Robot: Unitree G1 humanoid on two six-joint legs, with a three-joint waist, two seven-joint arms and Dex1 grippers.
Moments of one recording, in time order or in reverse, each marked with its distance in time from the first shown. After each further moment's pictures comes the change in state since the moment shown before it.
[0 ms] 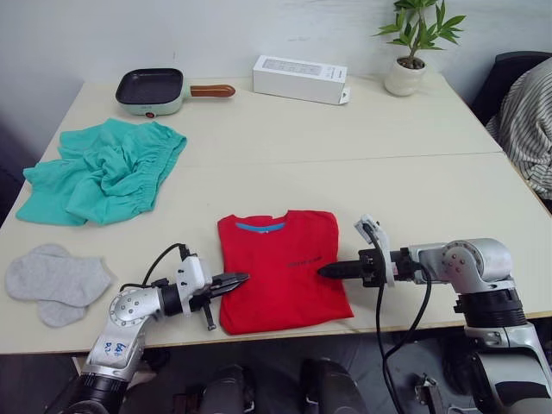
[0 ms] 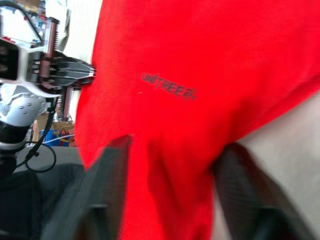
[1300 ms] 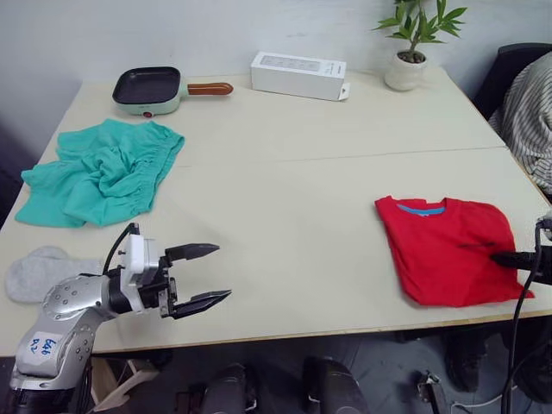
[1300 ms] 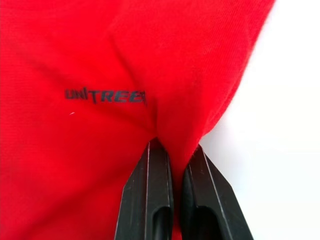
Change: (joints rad) left arm 0.098 0.183 0.257 -0.307 -0.346 0.351 -0.142; right arm -0.159 -0.550 -0.061 1.055 -0.468 -0.934 0.251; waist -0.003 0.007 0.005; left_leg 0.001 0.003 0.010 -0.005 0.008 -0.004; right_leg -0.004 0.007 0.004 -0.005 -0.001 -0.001
